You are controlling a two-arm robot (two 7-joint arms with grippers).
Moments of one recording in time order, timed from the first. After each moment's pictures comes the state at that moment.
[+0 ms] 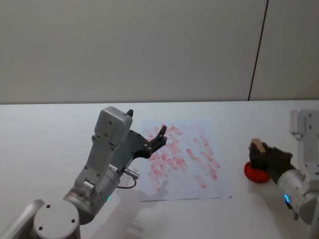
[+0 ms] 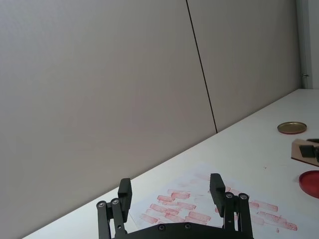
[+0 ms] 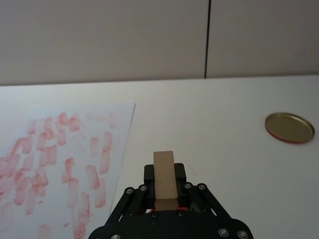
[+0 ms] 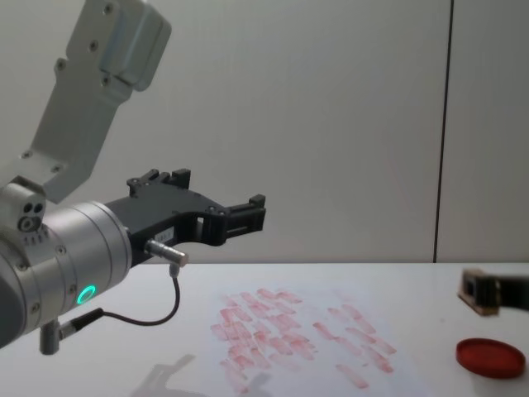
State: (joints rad) left arm -0.24 0.38 0.45 -1.63 -0.20 0.01 -0.01; right arm 0.18 0.16 -0.22 -1.54 0.28 0.35 -0.08
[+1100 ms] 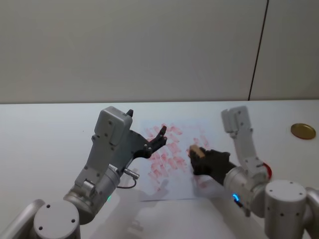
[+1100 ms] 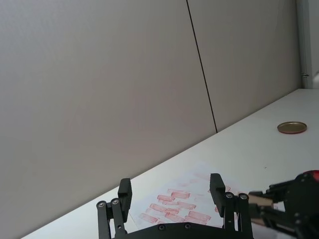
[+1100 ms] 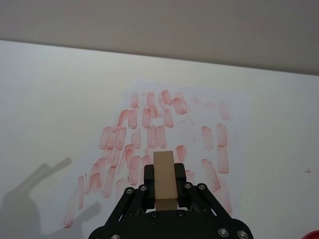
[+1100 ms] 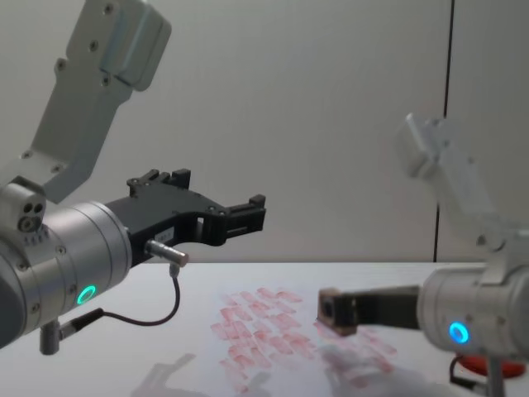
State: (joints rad) left arm -0.24 0.38 0.45 -1.63 -0.20 0.01 -0.01; right arm 0.28 0.04 -0.33 -1.42 0.16 0.43 0.13
